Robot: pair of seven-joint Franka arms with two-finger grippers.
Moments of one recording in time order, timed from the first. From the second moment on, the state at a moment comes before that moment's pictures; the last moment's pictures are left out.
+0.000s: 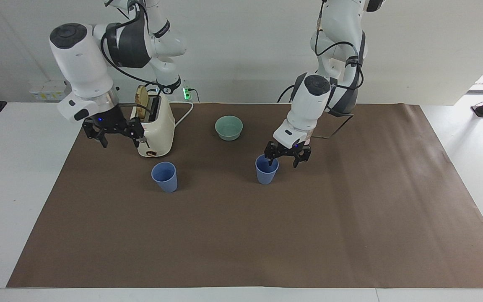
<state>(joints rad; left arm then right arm) -0.59 0.17 0.09 -1.93 -0.14 2.27 -0.36 0.00 0.08 0.05 -1.75 -0.04 1.89 0.01</state>
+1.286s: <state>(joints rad) -0.16 -0.01 0.10 -1.62 -0.03 1.67 0.16 0.03 0.21 0.05 -1.93 -0.04 2.14 0.01</state>
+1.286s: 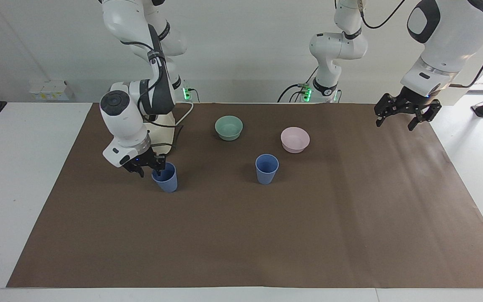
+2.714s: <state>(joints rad) -0.14 -0.01 0.10 -1.61 -0.03 1.63 0.17 0.23 0.18 0.11 -1.59 0.06 1.93 0.26</state>
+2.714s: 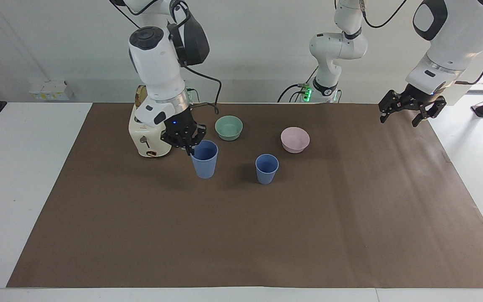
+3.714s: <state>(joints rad) -0.14 -0.01 0.10 -1.61 -0.03 1.62 0.17 0.49 0.35 0.11 -1.41 0.06 1.96 0.68</state>
